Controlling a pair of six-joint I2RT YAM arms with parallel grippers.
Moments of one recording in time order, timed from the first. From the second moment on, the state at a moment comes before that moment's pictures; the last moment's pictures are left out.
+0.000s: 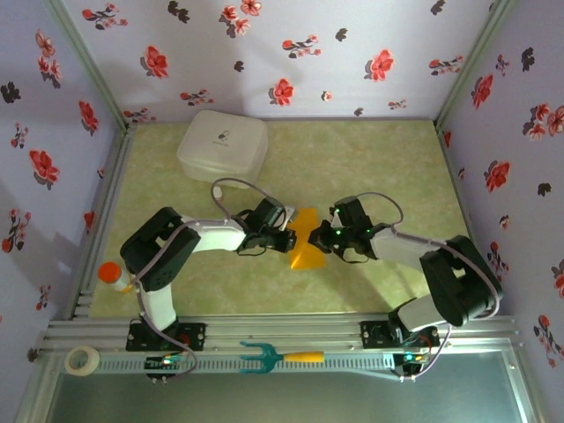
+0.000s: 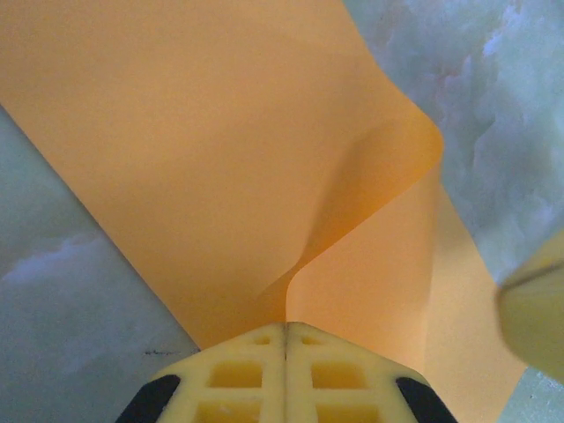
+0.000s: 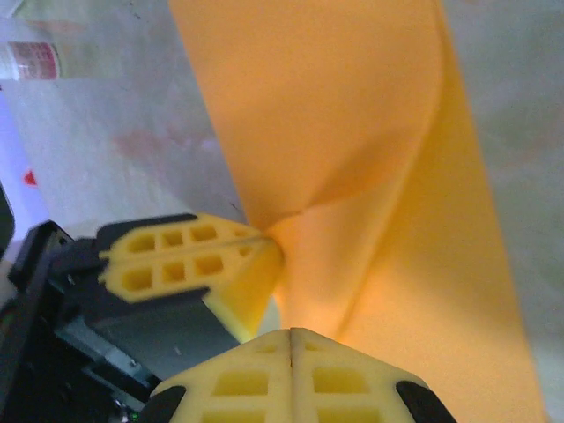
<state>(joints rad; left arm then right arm) -0.84 1.84 0.92 0.01 0.26 -0.45 0.53 1.47 0.59 -0.01 -0.50 1.01</state>
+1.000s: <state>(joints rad) -0.84 1.85 0.92 0.02 0.28 -0.45 0.54 1.62 0.58 0.12 -0.52 1.06</state>
